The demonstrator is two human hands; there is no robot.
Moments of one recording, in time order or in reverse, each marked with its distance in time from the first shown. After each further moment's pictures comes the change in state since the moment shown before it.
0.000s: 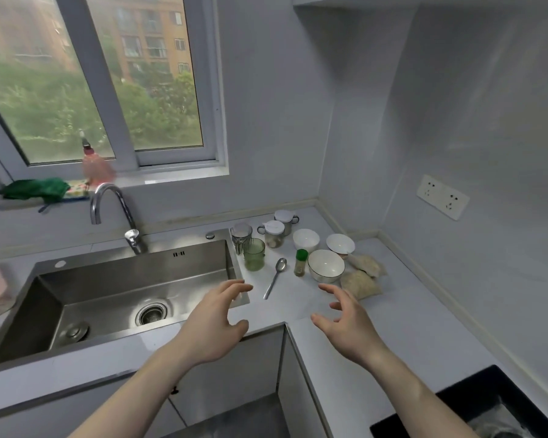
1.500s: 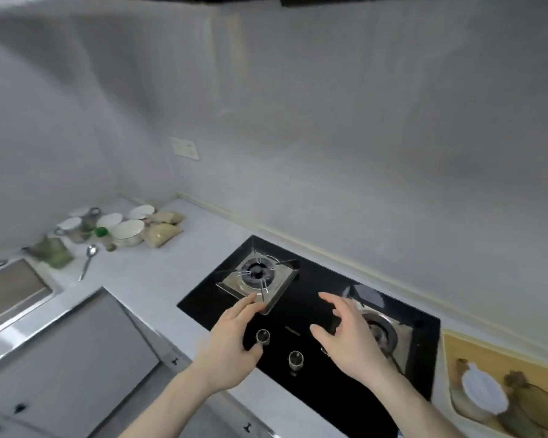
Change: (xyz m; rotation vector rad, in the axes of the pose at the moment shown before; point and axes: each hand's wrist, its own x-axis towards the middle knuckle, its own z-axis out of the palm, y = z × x) left_hand -0.330 0.361 0.259 -0.041 -0.416 0.580; right_hand -0.577 0.206 -0.202 0.036 0.552 0.330
